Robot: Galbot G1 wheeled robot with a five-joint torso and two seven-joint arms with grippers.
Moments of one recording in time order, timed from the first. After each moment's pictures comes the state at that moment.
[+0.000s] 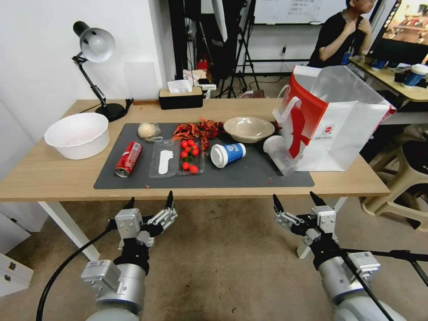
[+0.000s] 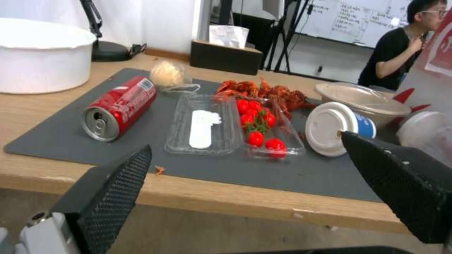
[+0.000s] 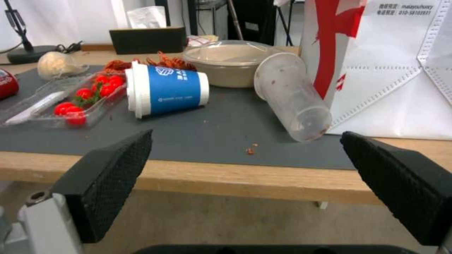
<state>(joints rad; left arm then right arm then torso) 1.85 -1.61 -0.38 -2.50 -0.13 0.24 -0.10 -1.77 1.45 0.58 2.42 0.15 -0.28 -0.09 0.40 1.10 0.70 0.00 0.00</state>
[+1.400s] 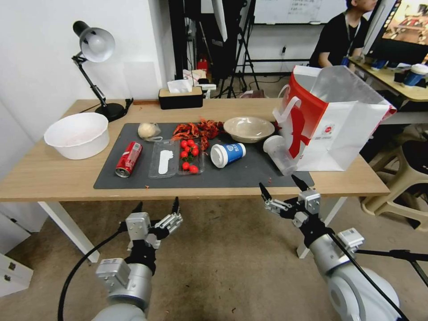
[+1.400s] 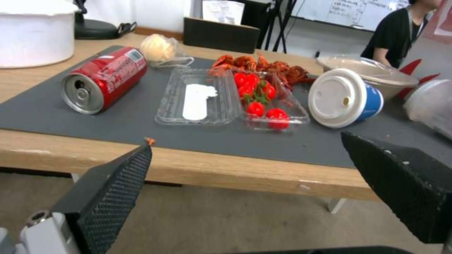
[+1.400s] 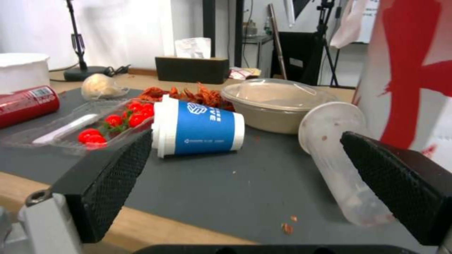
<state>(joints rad) 1.82 -1.61 -0.40 -2.40 -0.13 0.21 -0.06 -1.48 1.33 0.55 2.21 0.21 -0.21 -0.22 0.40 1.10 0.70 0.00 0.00</state>
